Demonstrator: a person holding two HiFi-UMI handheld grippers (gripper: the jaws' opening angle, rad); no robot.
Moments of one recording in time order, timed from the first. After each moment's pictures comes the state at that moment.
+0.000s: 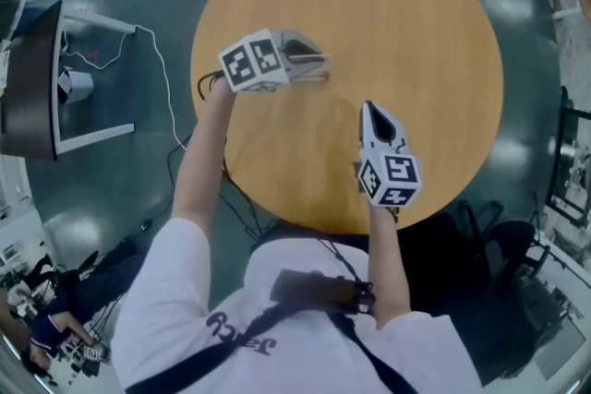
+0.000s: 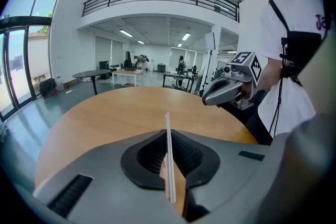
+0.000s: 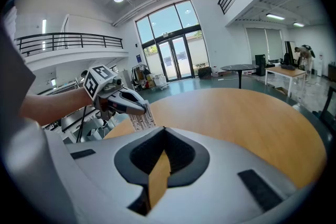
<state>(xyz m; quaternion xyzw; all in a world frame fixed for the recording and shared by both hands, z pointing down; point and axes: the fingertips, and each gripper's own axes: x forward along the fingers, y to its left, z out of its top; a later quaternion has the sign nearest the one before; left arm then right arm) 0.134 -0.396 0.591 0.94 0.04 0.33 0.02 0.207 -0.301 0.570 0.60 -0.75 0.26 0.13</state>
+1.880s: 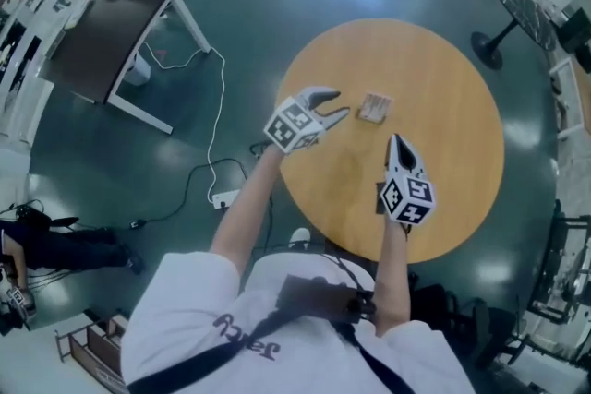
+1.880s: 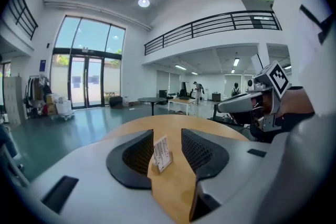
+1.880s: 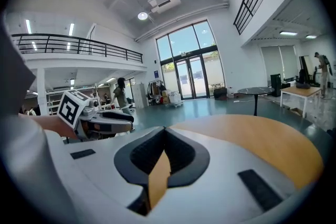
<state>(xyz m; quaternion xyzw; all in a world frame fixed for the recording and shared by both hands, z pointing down) -0.002 -0.319 0.510 0.94 -0.31 0.16 0.05 0.128 -0.253 0.487 0.56 -0.81 0.16 0.08</state>
